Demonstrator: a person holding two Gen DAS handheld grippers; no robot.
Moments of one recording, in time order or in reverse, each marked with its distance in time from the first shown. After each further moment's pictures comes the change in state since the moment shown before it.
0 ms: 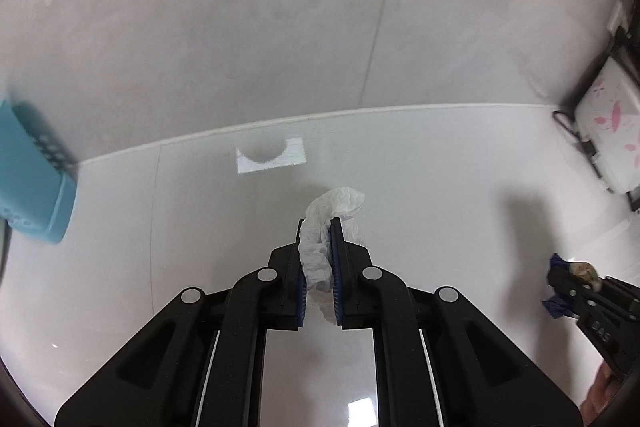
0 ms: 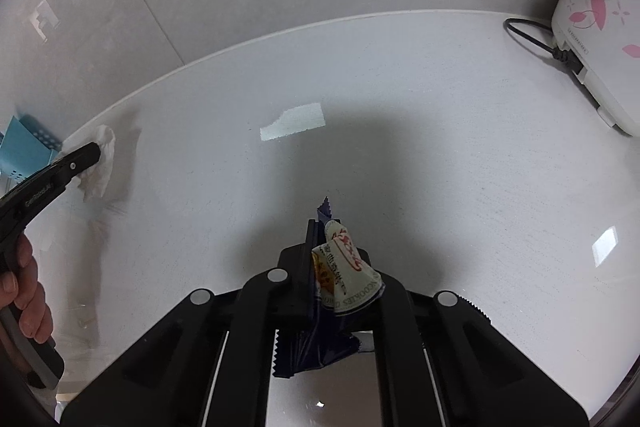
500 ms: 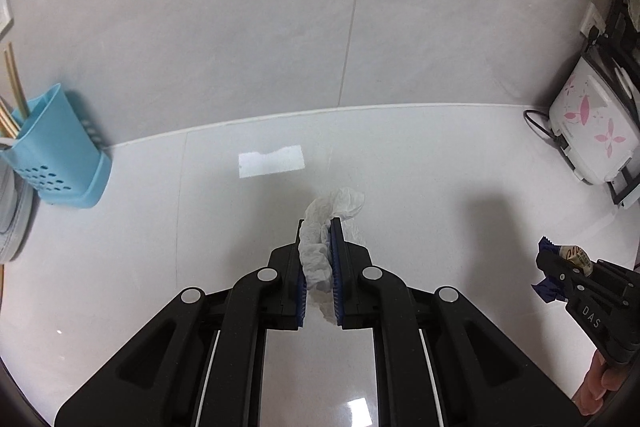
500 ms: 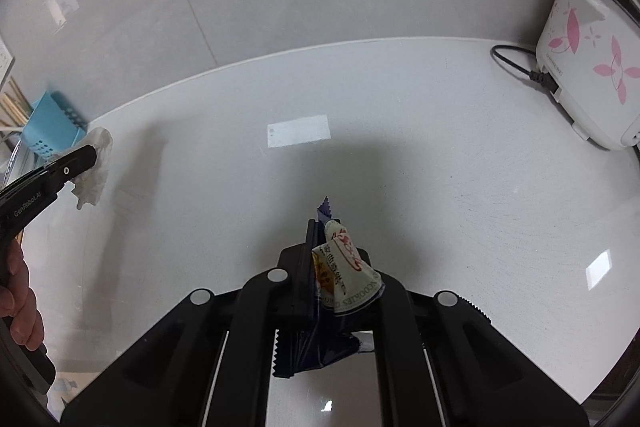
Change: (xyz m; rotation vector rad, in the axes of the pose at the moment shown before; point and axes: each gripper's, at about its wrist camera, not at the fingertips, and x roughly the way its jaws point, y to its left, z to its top) left arm -0.084 -0.003 -0.038 -0.010 -0.036 0.013; right arm -0.054 -0.004 -0.018 -0.079 -0.057 0.013
